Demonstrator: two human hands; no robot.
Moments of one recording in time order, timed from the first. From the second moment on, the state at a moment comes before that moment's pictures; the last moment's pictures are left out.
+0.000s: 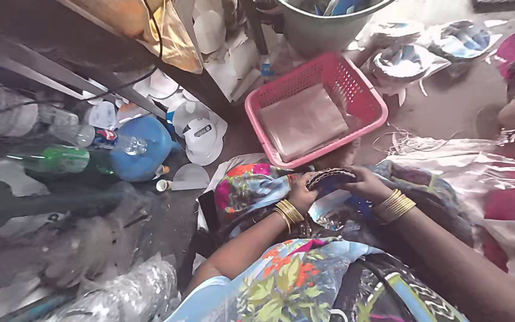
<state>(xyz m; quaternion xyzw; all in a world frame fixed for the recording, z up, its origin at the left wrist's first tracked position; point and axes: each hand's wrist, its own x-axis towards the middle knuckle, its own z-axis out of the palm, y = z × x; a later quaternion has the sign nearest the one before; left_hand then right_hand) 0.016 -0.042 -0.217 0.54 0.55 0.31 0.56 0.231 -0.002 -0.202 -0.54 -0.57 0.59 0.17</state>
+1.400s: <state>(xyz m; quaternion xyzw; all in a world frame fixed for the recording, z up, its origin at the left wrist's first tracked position) -0.055 0.029 -0.098 0.56 0.52 0.32 0.56 0.158 0.021 -0.118 -0.31 -0.90 0.08 0.31</state>
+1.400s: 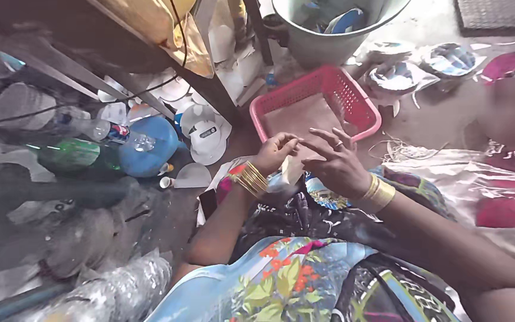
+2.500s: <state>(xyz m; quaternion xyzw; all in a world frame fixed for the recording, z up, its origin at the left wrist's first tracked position) -0.041 -0.010 -0.094 0.42 0.59 0.29 0.62 0.195 -0.032 -0.134 -0.33 -0.89 0.03 0.32</state>
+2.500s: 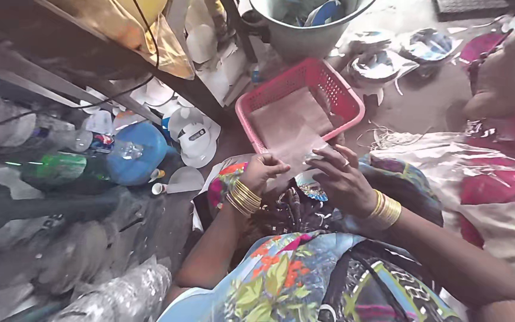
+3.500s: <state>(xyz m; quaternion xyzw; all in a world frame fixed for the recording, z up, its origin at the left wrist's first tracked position) -0.034 -0.015 -0.075 0.84 0.43 0.28 0.19 0.173 -0.055 -0.076 -0.27 -0.88 0.06 0.39</state>
